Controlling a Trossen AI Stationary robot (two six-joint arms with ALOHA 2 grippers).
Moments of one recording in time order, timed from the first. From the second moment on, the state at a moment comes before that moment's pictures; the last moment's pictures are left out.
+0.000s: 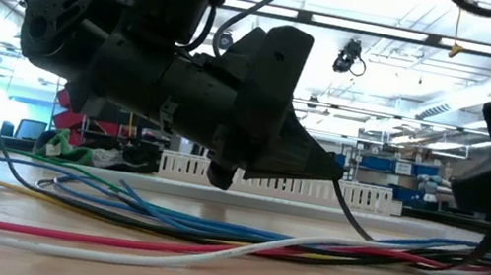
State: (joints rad) left arm -0.30 2.18 0.91 1.05 -0.39 -0.42; right arm 0.87 2.03 0.86 0.65 0.84 0.41
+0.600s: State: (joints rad) left arm -0.32 2.18 0.91 1.14 -0.39 -0.19; right arm 0.76 2.03 0.69 1.08 0.52 0.67
